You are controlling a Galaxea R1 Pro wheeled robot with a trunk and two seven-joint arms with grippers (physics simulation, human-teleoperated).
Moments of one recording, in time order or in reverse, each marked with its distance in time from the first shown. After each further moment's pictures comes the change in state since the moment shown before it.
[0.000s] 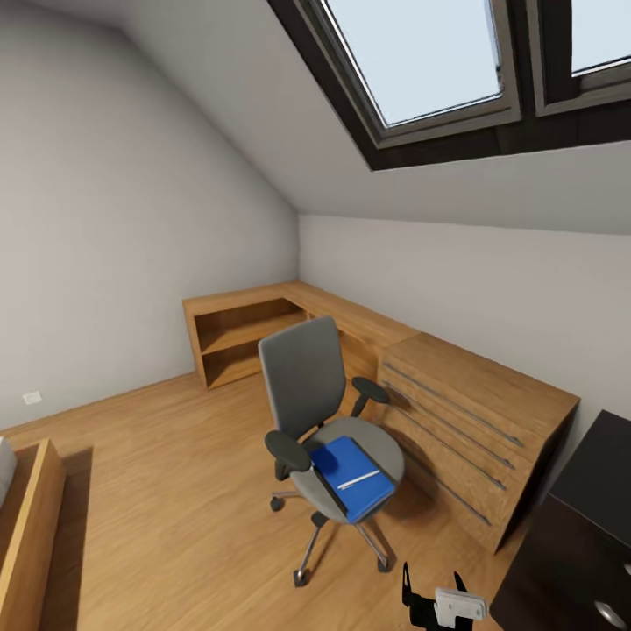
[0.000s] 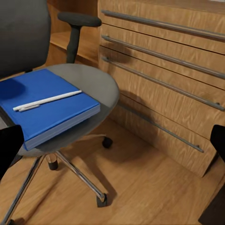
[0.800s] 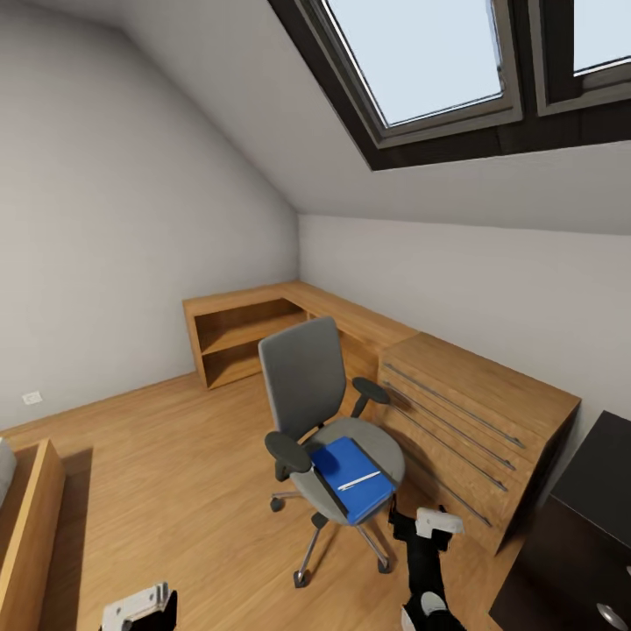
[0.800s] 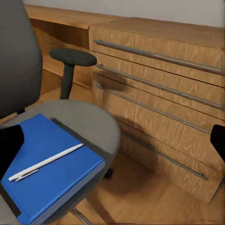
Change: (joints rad) left arm -0.015 0.000 0.001 -0.399 0.007 0.313 0.068; right arm -0.009 0.076 -0.004 -0.465 -0.052 0.421 0.000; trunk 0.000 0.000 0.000
